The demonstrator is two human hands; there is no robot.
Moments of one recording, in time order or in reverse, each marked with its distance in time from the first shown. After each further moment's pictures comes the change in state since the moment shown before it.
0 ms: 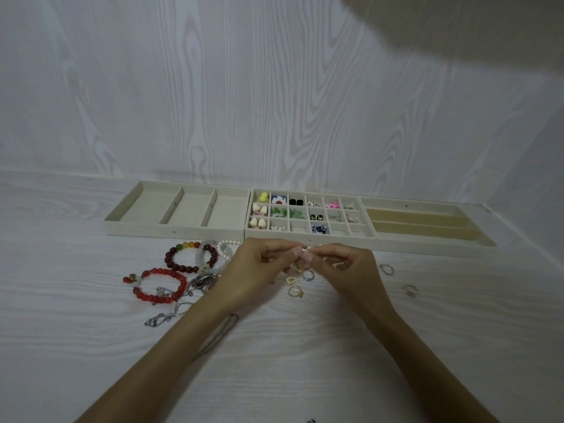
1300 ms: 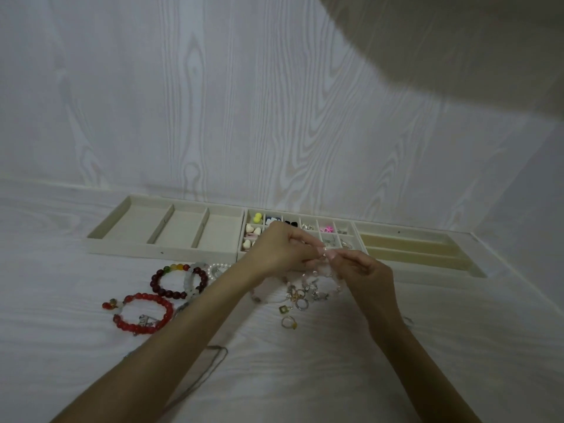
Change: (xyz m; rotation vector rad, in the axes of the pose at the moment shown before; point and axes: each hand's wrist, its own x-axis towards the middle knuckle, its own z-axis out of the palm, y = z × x) left_hand 0.066 0.027 0.008 0.047 -0.111 -0.157; right_hand 0.025 0.000 -0.018 0.066 0.243 0.179
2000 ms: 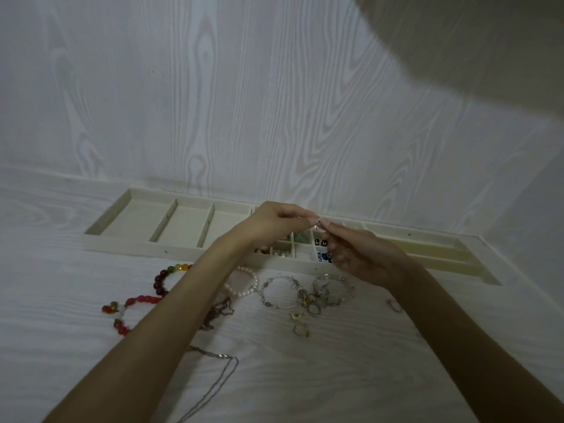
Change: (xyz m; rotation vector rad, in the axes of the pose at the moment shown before) left_hand 0.030 -0.009 -0.046 0.005 -0.027 0.014; right_hand 0.070 -0.022 0.024 0.269 -0.428 0.581
